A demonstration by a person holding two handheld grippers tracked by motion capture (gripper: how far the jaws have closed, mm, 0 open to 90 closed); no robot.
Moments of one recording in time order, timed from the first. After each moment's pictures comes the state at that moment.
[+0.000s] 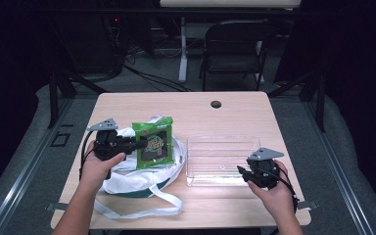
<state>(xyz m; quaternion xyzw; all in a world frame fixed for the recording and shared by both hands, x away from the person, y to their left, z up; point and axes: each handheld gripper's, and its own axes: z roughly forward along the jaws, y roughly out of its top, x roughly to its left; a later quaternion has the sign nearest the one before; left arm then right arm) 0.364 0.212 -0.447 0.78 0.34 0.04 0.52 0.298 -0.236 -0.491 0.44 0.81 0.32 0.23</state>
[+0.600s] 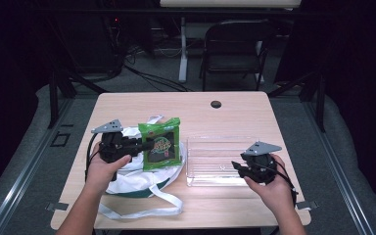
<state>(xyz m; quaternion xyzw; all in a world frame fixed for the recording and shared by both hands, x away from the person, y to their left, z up) 0.354 0.193 -0.442 0.78 0.32 0.03 0.54 0.303 -0.222 -0.465 0.40 0.83 0.34 0.22</state>
